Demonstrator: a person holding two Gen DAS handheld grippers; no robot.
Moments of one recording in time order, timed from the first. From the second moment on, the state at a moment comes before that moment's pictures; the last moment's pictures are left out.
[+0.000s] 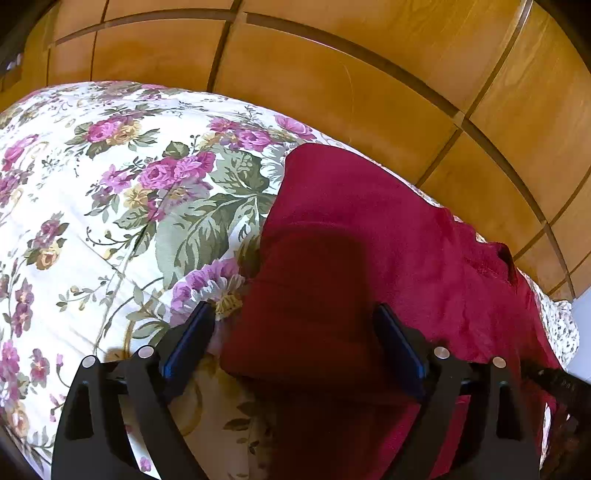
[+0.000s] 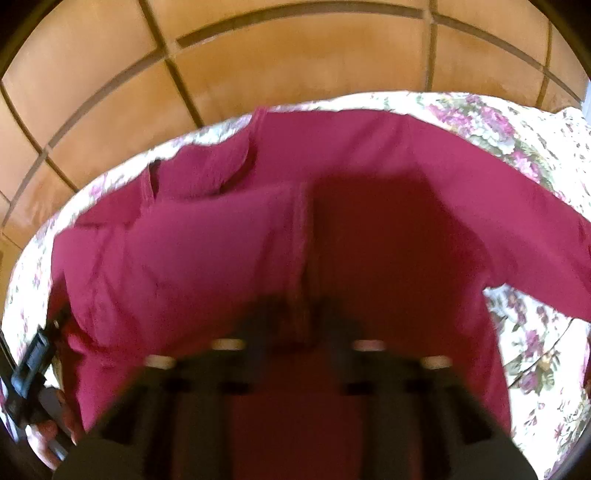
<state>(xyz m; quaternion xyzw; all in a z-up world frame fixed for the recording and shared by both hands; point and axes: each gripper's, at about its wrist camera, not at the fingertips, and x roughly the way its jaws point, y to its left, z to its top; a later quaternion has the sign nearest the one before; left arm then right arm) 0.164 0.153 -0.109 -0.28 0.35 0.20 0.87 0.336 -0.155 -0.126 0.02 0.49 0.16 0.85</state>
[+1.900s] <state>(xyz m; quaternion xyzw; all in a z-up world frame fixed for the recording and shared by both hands) 0.124 0.119 -0.054 -0.24 0.26 0.11 0.93 0.290 -0.287 -0.046 0.19 0.46 0.16 0.85</state>
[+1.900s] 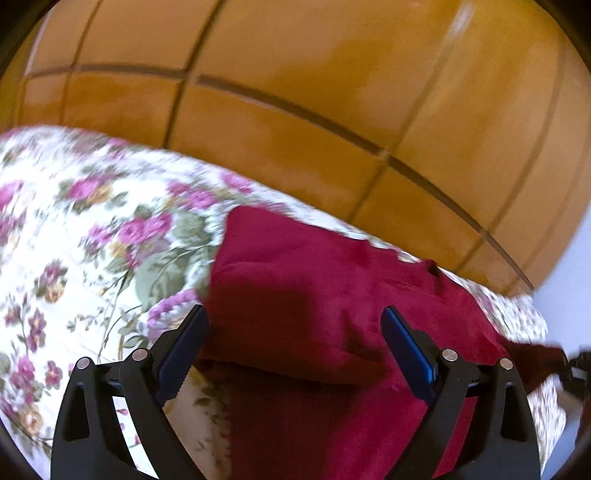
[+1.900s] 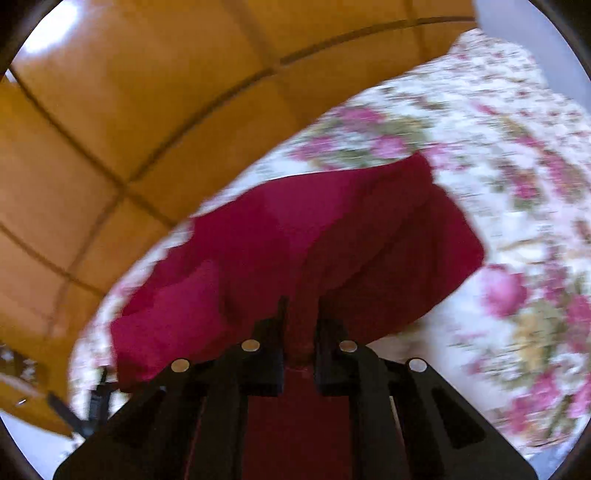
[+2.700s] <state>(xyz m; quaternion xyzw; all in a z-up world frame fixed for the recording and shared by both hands) 0.136 0.051 -0.036 -0.24 0.34 -0.03 0.91 0.282 -0.210 -0.084 0.13 0.49 0.20 0.84</state>
